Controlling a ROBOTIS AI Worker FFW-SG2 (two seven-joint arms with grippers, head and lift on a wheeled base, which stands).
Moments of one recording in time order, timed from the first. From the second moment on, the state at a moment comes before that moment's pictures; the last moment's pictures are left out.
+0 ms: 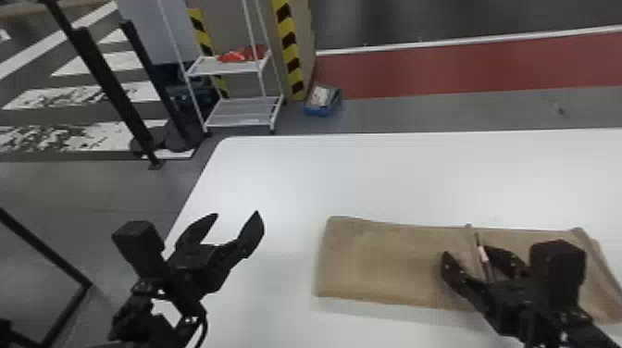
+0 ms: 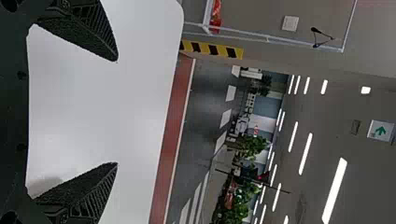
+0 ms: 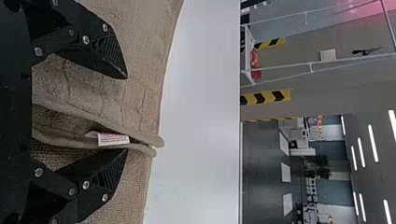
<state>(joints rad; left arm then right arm) 0.42 0.00 0.32 -2.11 0.27 0.37 -0.32 0.28 0.00 0.11 -1.85 0.02 0.40 0.25</state>
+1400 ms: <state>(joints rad) 0.42 0.00 0.32 -2.10 0.27 0.37 -0.32 0.28 0.00 0.10 -1.87 0.01 0.43 0.28</state>
